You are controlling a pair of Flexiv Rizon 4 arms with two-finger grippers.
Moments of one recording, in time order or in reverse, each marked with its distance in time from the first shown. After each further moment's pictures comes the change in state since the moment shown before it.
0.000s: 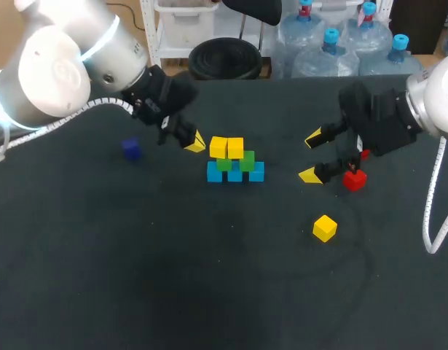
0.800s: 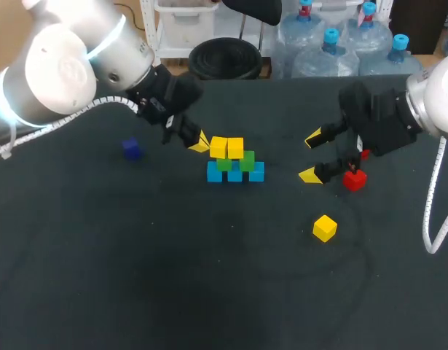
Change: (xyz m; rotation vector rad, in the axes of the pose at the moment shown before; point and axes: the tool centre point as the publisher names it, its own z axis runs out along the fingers) left arm -0.005 0.001 0.005 0.016 0.000 0.007; right arm 0.000 0.000 0.000 0.000 0.000 0.000
